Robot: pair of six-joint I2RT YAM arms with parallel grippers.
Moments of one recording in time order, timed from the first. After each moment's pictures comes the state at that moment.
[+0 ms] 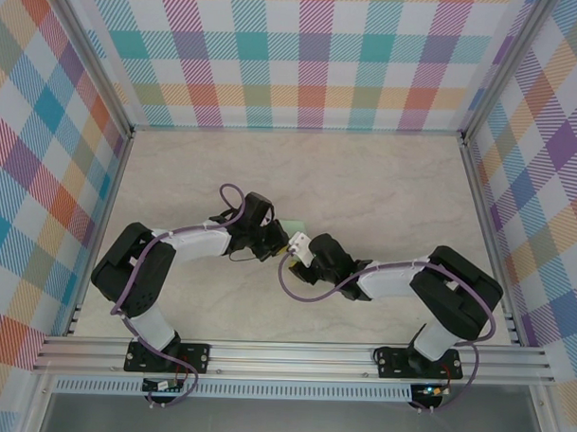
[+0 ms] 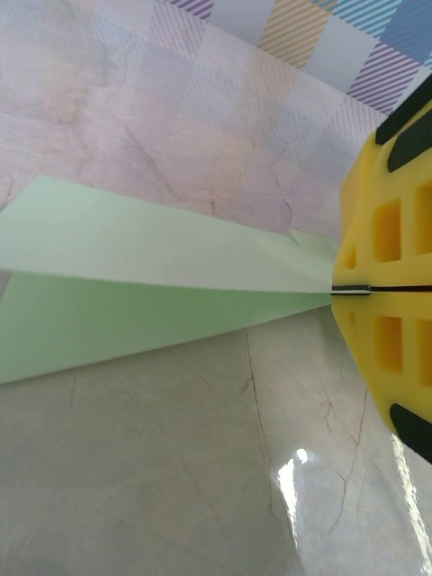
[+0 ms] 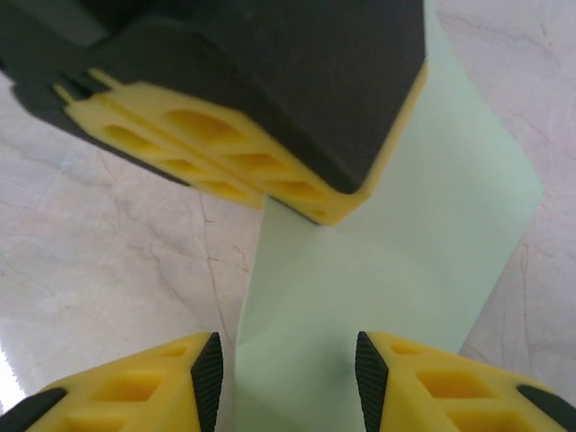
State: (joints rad) left arm -0.61 1.68 0.89 -0.13 0.37 -1.18; right arm 0.90 1.61 0.58 0.34 0.06 -0.15
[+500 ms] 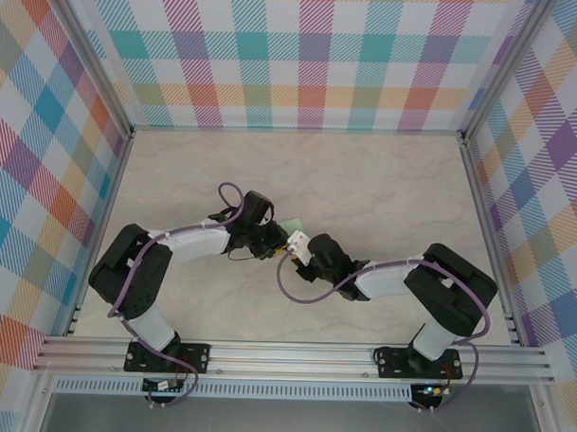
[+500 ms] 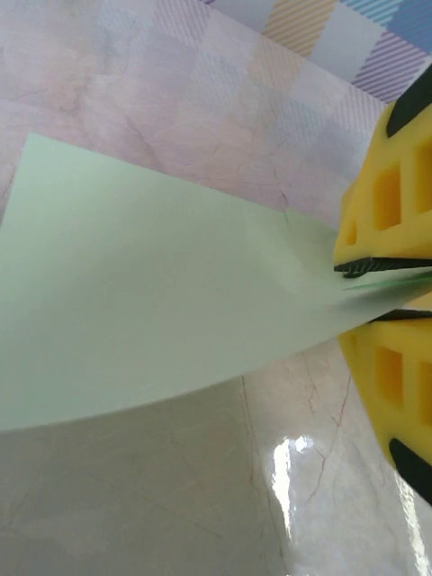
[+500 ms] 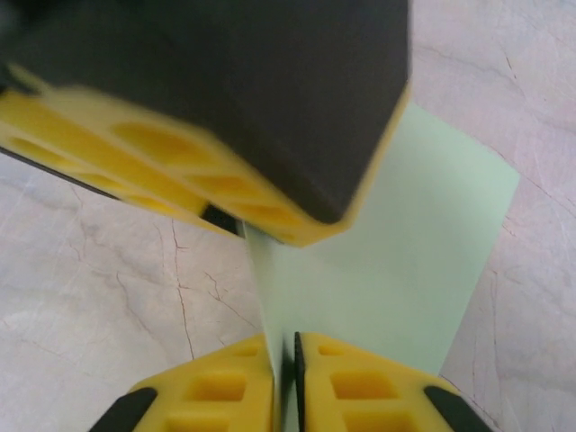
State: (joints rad) left arm -0.60 1.65 0.92 -0.22 0.34 -1.17; right arm 0.90 1.64 0.58 0.41 0.09 -0.18
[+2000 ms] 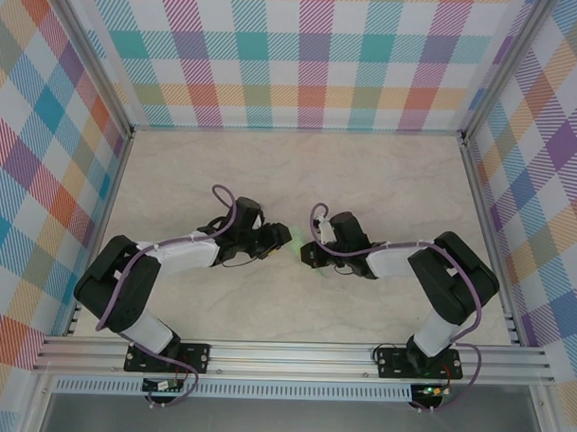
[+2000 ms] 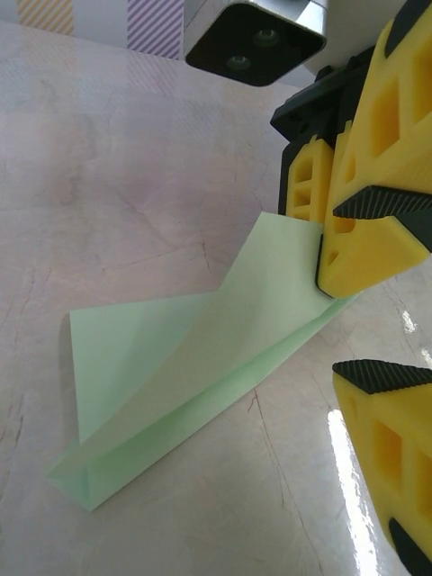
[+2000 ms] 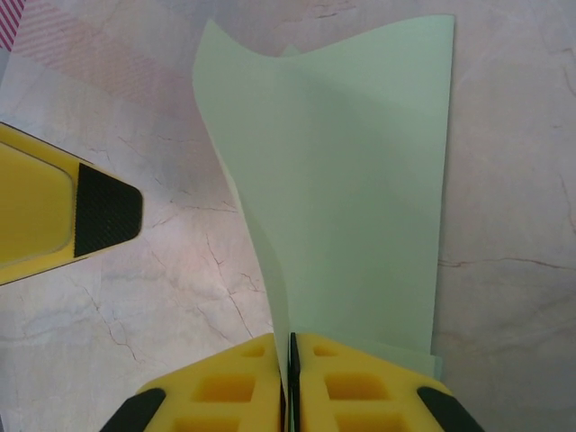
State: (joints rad) left arm -0.60 1.57 0.76 0.04 0.35 -1.05; right arm 0.64 1.68 0.64 0.29 -0.45 0.50
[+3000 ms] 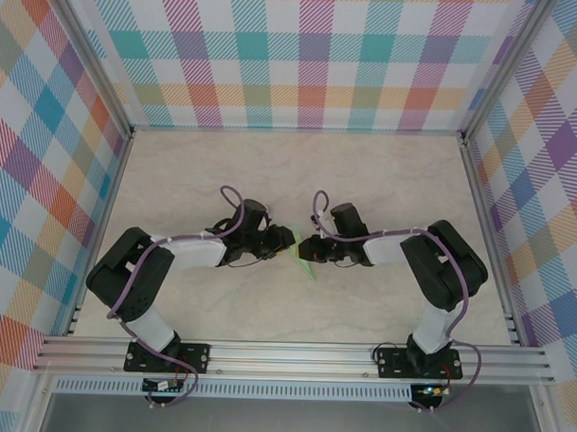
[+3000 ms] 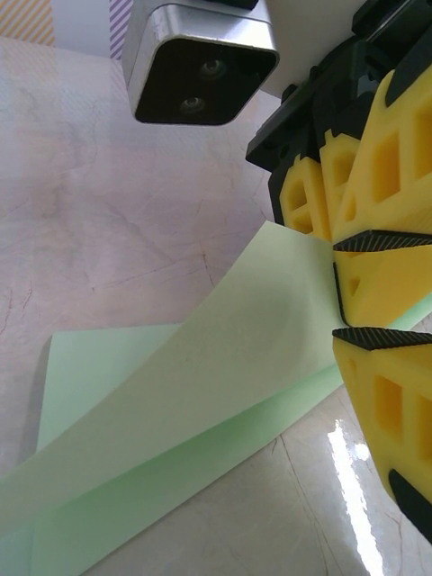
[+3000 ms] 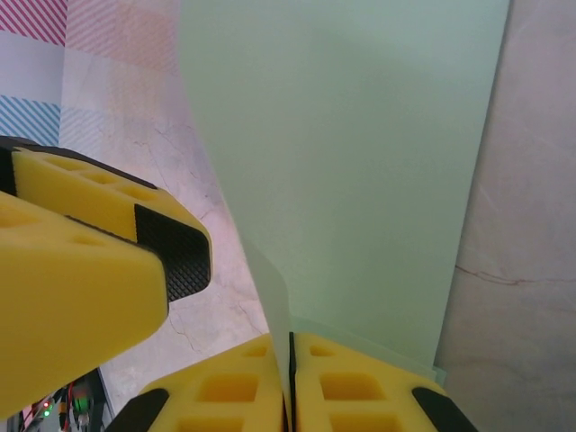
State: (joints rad) left arm -0.61 1.64 0.76 0.14 0.38 -1.05; right arm 0.57 1.79 0.76 0.20 -0.68 0.58
